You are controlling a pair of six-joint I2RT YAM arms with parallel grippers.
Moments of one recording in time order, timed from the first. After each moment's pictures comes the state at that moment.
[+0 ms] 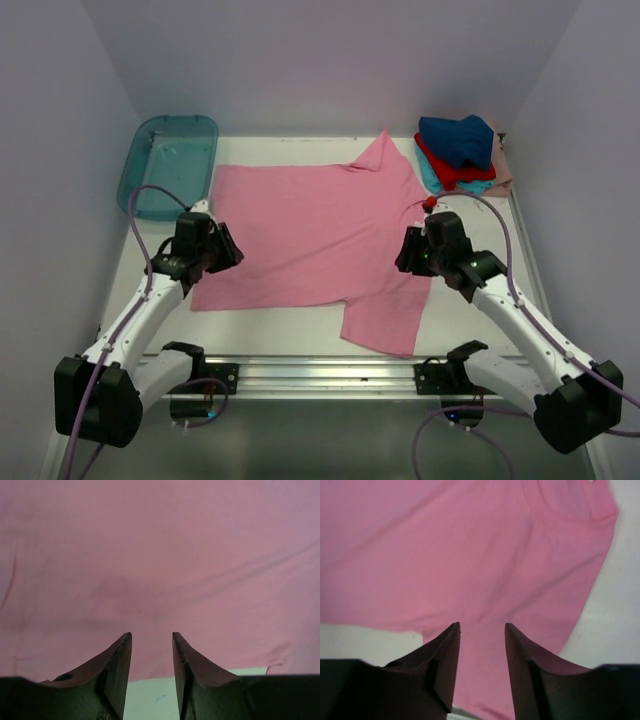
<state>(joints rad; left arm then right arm) -0.19 1.02 0.69 -0.44 0.03 -0.50 0.40 1.02 0.80 -0.58 0.07 0.48</state>
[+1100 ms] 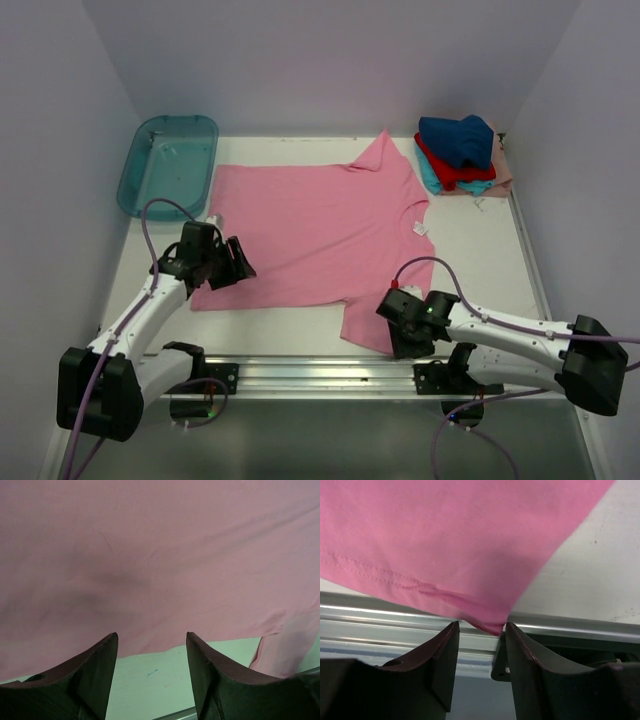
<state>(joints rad) -0.19 1.06 0.61 -0.52 0.21 -0.55 1.03 1.01 0.51 -0.95 0.09 0.92</state>
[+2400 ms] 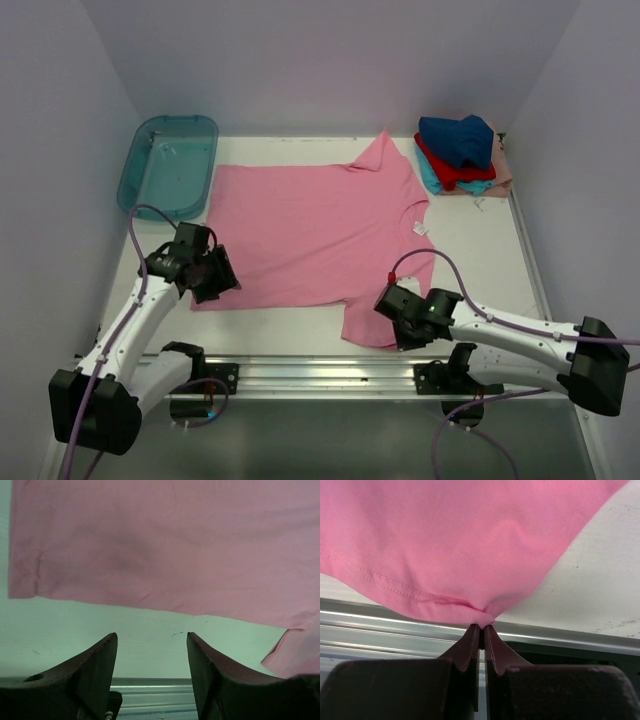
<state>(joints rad) -0.19 0.98 0.69 -0.85 0.07 -0.62 1.05 1.04 0.57 -0.94 0.19 0.88</state>
